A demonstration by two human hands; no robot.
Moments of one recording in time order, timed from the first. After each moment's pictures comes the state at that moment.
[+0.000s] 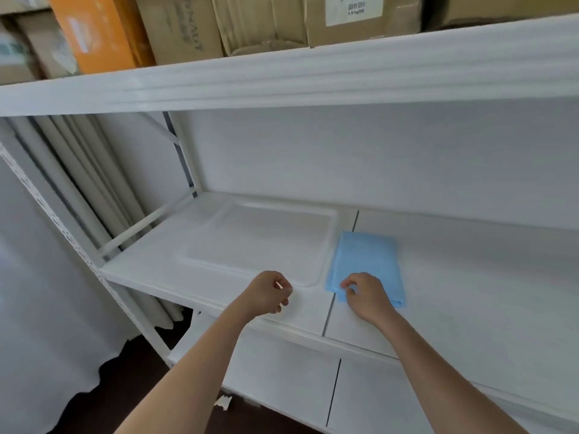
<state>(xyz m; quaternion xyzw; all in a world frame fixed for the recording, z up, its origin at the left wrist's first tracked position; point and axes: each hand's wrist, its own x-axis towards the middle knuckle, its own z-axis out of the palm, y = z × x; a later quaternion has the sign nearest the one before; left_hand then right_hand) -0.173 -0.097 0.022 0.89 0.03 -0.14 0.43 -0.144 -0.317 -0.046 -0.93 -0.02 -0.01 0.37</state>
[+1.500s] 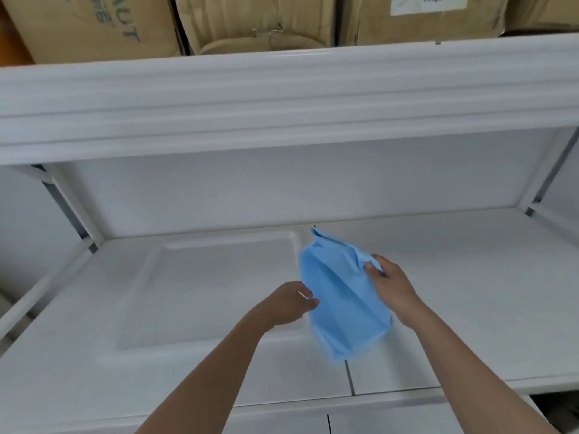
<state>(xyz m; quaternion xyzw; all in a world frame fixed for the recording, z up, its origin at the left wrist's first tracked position) -0.011 -0.106 0.000 0.85 -0.19 -0.29 0.40 -0.096 -0.308 0.010 -0.81 0.19 -0.13 0.54</state>
